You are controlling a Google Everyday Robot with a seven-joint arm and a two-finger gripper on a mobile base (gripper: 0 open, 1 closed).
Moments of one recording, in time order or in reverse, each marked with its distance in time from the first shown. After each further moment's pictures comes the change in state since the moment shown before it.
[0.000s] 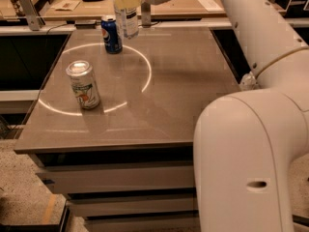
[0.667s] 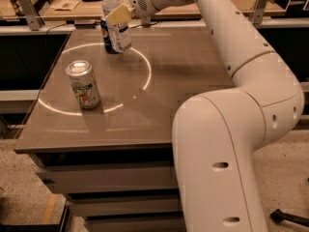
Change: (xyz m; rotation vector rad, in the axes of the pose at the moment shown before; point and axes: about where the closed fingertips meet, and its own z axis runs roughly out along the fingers) arm 0.030 0.004 0.054 -0.076 0.079 -0.031
